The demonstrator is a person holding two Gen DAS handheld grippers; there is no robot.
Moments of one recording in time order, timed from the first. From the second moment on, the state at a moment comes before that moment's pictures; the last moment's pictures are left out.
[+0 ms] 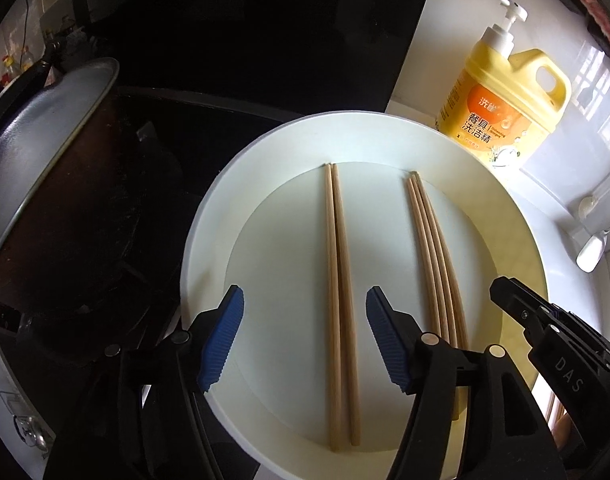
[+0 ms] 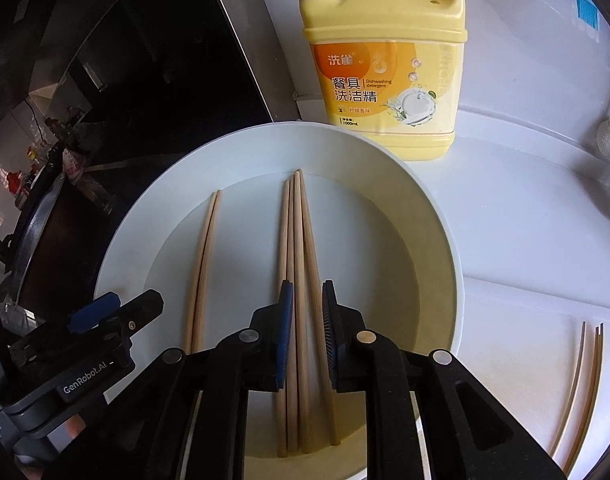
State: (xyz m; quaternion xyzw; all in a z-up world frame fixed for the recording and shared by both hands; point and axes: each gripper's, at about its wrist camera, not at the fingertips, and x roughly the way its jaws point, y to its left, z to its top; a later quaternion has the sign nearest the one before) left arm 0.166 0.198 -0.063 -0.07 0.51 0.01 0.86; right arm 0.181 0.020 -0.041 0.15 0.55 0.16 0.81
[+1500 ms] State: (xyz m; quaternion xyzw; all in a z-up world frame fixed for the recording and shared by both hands) left arm 0.066 0.137 0.006 -0.05 0.47 -0.02 0.88; right arm 0.089 -0.079 0.010 0.15 0.50 0.14 0.84
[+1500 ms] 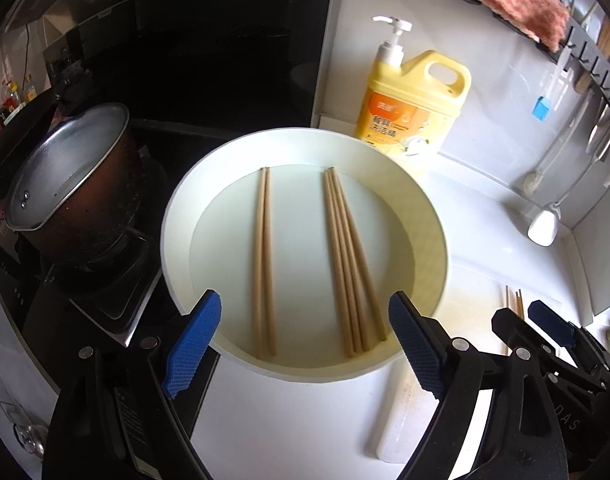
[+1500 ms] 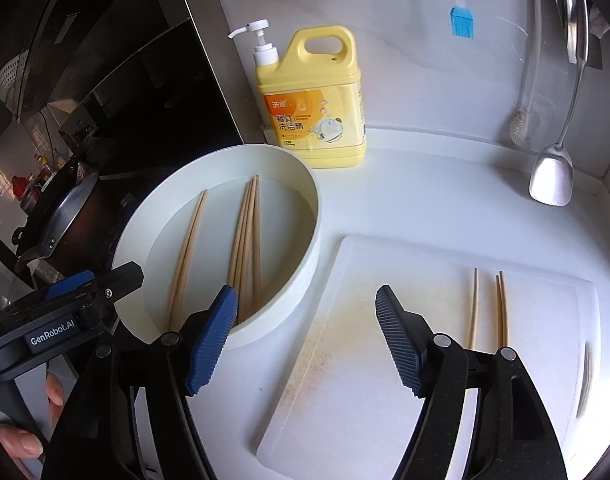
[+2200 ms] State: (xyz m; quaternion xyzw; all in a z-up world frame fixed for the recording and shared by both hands) left arm 0.032 0.020 -0.020 -0.01 0.48 -0.12 0.87; right arm 0.003 -0.202 -0.031 0.16 0.51 0.02 0.85
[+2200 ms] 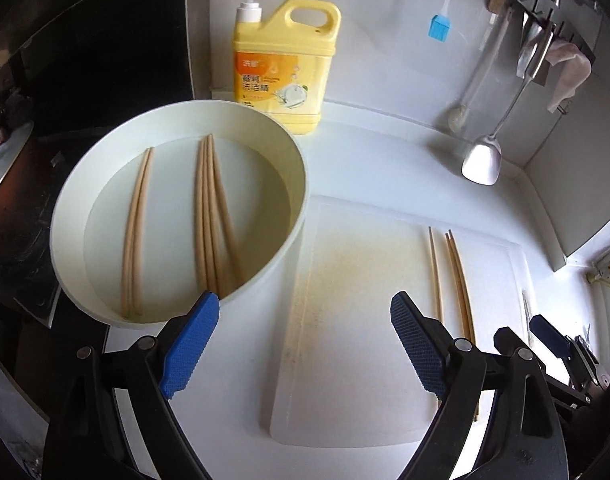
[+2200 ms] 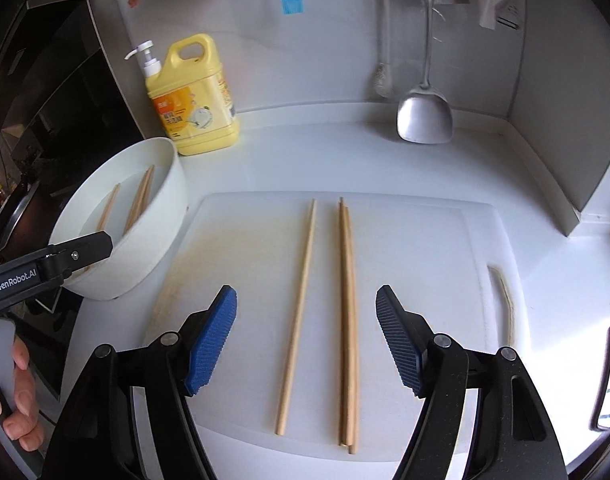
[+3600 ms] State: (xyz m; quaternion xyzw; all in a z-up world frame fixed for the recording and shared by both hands) left arm 0.027 -0.080 -0.110 0.03 0.52 -0.14 0.84; right arm 0.001 -0.263 -0.121 0.15 0.53 -0.01 0.83
